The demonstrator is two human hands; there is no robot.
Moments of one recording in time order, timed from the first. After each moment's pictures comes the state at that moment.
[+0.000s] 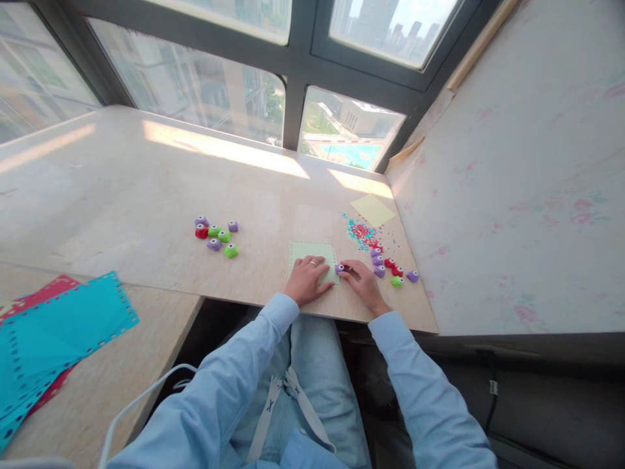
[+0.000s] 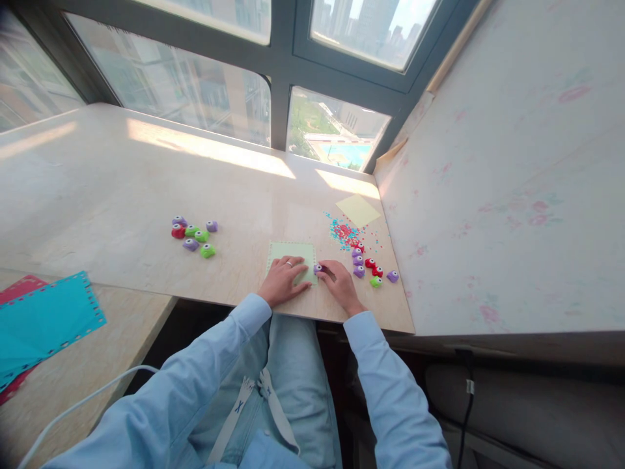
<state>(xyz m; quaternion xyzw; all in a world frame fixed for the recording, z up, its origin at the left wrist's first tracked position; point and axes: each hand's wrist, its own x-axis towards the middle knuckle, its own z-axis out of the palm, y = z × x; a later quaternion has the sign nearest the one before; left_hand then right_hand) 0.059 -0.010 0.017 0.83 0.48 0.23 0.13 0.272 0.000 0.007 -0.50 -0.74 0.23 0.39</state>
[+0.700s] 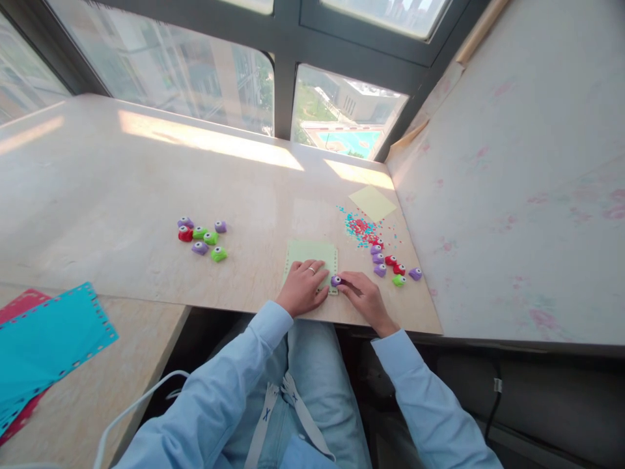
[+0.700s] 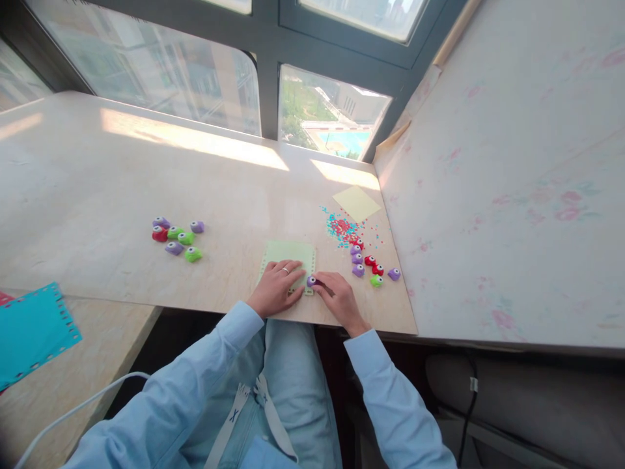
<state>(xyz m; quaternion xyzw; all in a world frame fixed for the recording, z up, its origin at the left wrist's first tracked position) 0.059 -0.015 0.021 0.86 0.44 0.23 0.13 0.270 -0.032 0.021 -0.48 -0.77 0.20 0.37</state>
